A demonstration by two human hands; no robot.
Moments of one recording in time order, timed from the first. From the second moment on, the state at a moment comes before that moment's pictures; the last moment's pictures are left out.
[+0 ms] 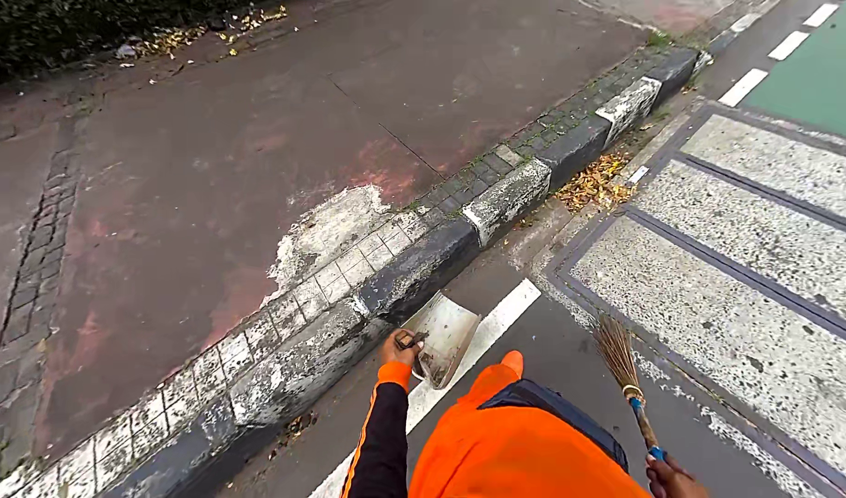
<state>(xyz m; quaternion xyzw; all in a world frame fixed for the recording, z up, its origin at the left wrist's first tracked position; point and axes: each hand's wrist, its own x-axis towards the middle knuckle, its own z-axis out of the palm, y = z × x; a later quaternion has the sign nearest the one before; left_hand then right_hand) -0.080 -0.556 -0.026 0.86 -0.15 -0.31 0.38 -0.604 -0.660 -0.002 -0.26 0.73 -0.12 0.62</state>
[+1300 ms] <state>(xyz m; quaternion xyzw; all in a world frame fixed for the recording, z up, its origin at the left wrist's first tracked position) -0.175 -1.529 -0.280 0.88 -0.20 -0.41 0.15 -0.612 -1.752 -0.118 -0.44 0.71 0.19 0.52</state>
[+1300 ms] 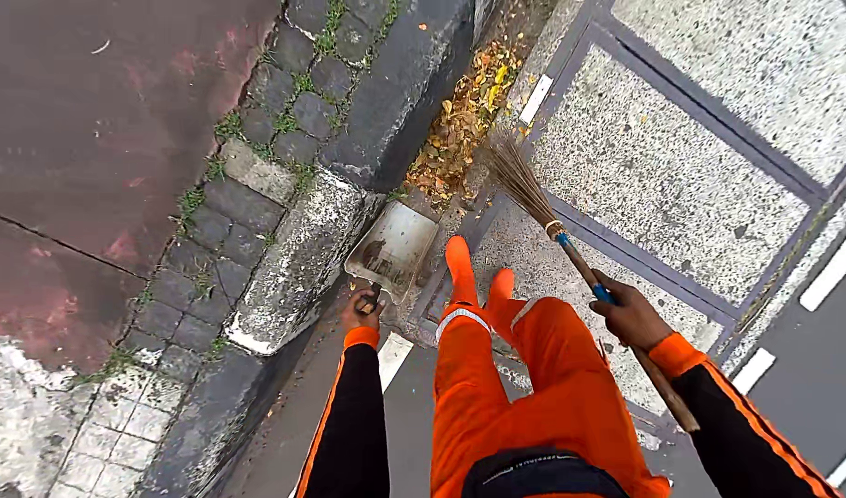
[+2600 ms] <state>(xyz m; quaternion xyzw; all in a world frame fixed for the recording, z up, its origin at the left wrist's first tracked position) -0.205 -1.641 -0.282 0.93 0.00 -0.35 0.14 -0.580 -2.097 -0.125 -0.61 0.49 0.47 0.41</state>
